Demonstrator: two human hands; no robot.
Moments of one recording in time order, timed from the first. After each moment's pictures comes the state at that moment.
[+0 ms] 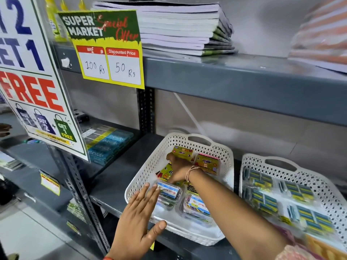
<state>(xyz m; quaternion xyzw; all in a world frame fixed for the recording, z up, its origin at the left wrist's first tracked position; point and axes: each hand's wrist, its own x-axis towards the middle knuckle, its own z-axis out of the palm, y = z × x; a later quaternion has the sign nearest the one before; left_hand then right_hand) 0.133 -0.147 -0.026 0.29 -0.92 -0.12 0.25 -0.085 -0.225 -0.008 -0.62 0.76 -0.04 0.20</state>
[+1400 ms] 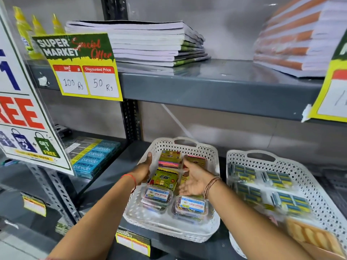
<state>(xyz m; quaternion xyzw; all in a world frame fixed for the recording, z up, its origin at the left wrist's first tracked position) 0.035 -0.270 0.013 0.50 -0.66 -0.55 0.10 -0.103 -0.147 0.019 -0.08 0.57 -0.49 0.66</state>
